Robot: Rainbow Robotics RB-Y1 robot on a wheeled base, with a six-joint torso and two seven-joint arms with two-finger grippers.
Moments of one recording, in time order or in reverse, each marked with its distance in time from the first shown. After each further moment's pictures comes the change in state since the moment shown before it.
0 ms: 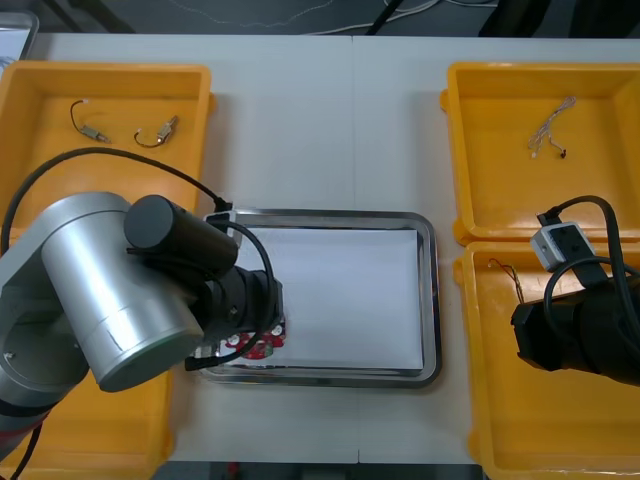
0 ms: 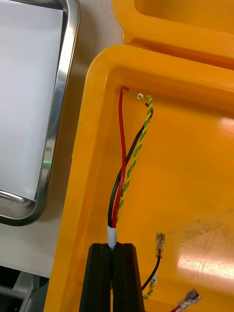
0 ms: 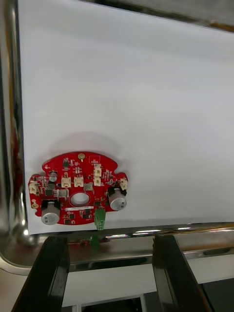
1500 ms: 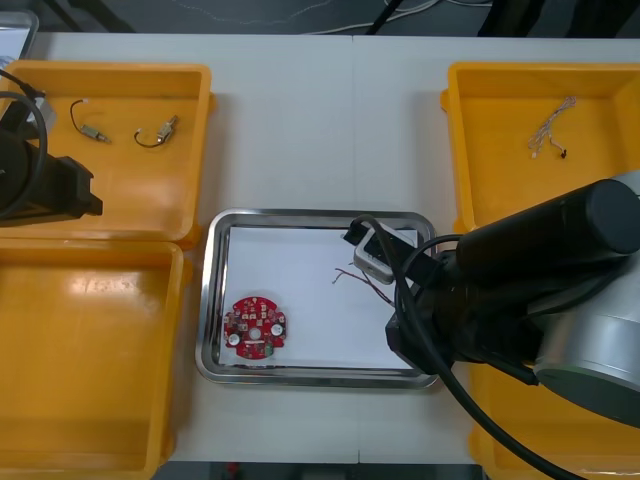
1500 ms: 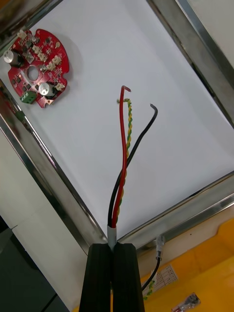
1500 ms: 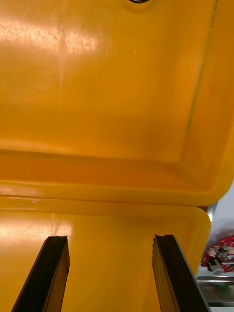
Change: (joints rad) right arm -0.458 -0.105 0.538 0.063 -0.117 0.000 0.054; left arm -0.062 0.129 0.717 0.330 0.234 0.135 -0.655
